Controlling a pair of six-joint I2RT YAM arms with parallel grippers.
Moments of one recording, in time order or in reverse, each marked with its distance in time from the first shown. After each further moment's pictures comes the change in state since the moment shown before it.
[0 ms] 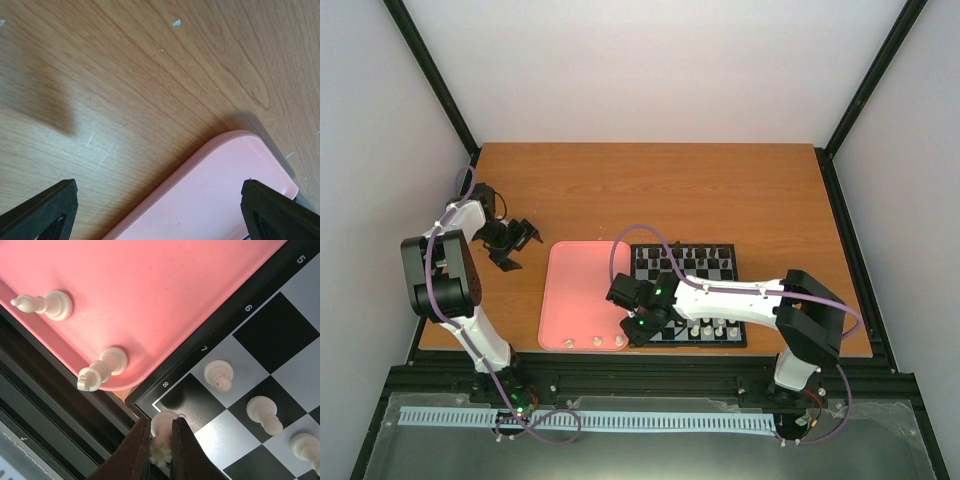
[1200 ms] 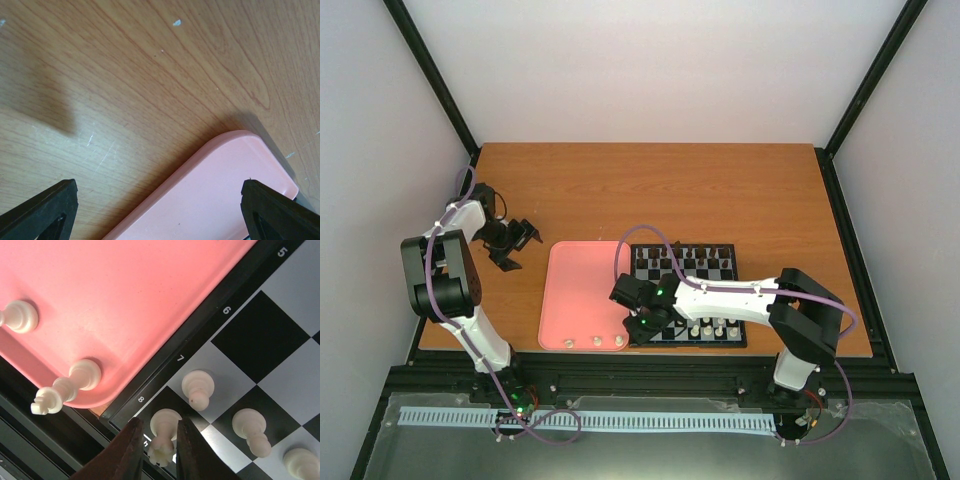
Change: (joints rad) left arm 0.000 0.000 0.000 0.000 0.000 0.001; right arm -0.026 0.015 -0.055 0.070 0.015 0.021
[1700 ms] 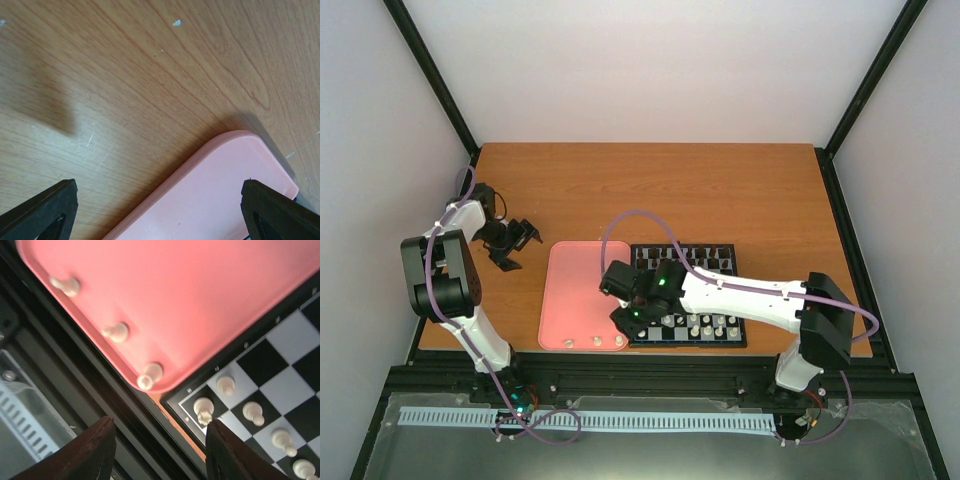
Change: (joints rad) left arm 0.000 0.000 0.000 0.000 0.000 0.000; right arm 0.042 -0.069 0.172 -0.166 0.001 -0.051
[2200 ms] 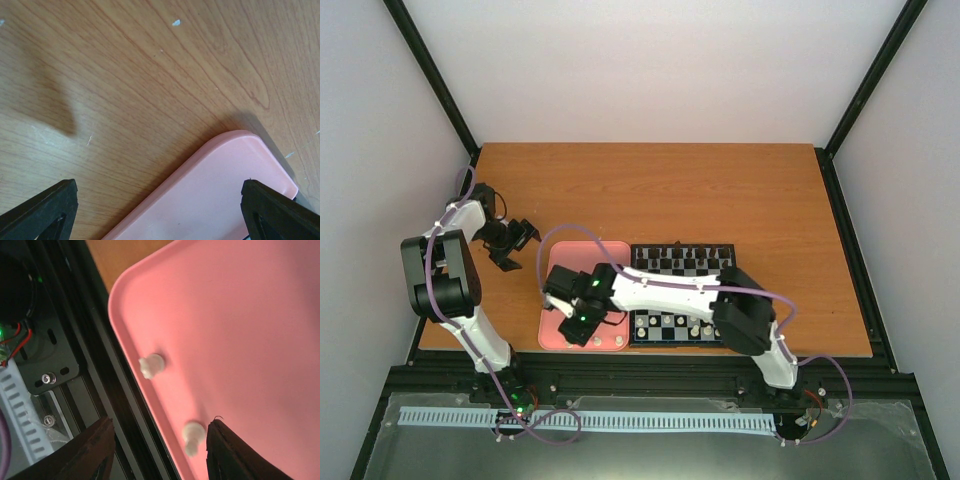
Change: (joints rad) left arm 0.000 0.000 0.000 0.000 0.001 0.000; right arm 0.063 0.416 0.449 -0.003 -0.141 -0.228
